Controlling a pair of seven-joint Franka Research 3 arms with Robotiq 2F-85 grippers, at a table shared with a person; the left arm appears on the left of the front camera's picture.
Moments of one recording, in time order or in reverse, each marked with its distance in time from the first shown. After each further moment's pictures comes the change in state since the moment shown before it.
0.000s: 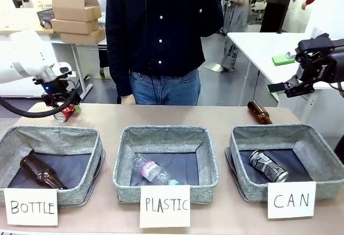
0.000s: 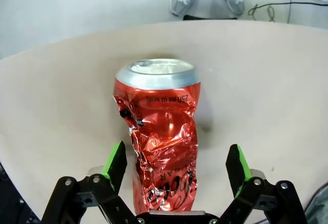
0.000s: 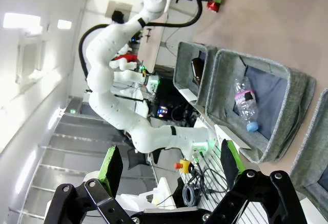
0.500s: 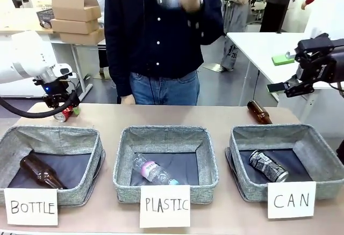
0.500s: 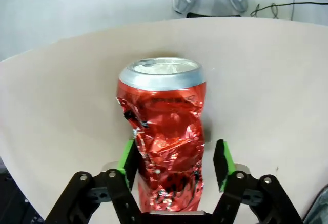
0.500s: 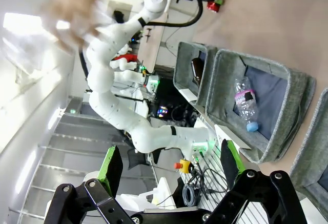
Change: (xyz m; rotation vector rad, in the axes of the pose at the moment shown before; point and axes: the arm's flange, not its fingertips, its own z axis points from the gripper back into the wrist) left arm 0.001 0.000 0.000 0.021 0.008 -0.017; right arm 0.000 0.000 0.000 0.000 0.000 0.000
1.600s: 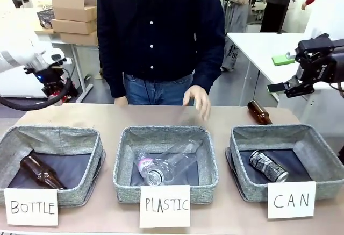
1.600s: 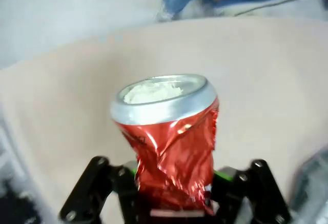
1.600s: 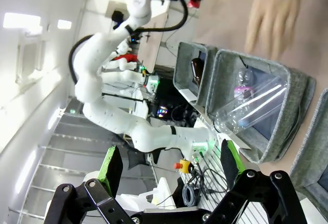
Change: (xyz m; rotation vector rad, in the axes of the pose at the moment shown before) left arm -0.035 -0.024 0.082 -0.080 -0.142 -0.090; right arm 0.000 0.000 0.000 -0.001 0.000 0.001
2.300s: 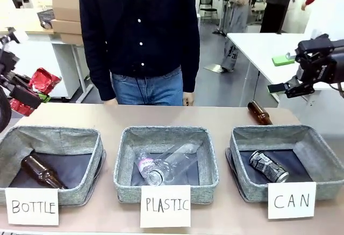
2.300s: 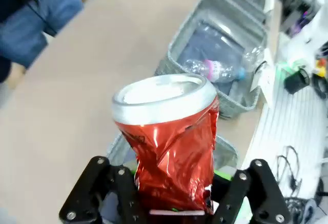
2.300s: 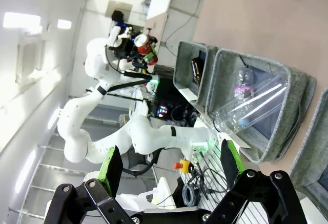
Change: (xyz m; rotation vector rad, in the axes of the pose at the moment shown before) left arm -0.227 -0.140 0.140 -0.344 -0.327 -0.785; right arm 0.000 0.000 0.000 0.000 0.000 0.000
